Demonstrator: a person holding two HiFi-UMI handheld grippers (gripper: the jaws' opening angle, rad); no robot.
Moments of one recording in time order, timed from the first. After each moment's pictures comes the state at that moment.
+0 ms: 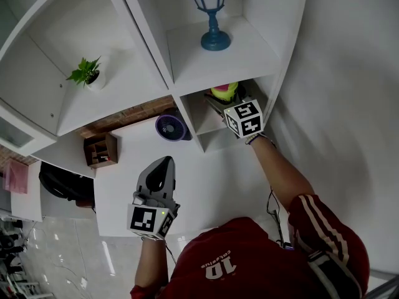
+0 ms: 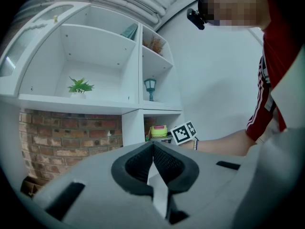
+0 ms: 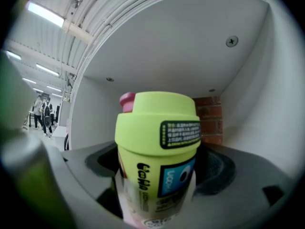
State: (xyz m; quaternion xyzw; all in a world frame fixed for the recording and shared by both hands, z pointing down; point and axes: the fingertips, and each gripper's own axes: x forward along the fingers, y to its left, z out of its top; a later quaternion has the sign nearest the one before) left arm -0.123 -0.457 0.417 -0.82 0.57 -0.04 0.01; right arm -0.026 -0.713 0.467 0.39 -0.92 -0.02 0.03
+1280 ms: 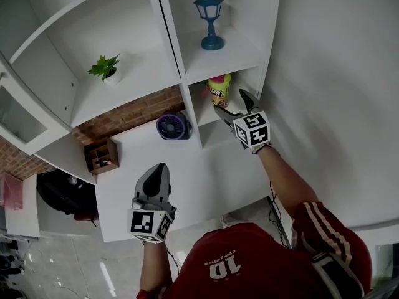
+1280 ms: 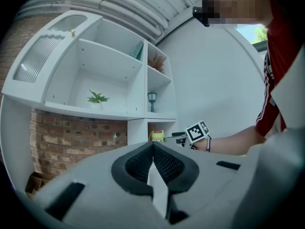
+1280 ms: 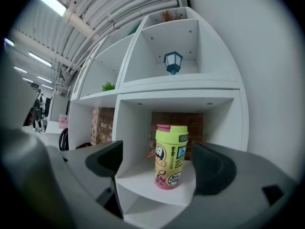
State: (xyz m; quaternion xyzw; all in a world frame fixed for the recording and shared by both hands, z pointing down) left arm -0.174 -0.366 0.409 -0.83 0.56 0.00 0.02; right arm 0.015 -0.601 0.441 0.46 -0.89 -0.03 0.05
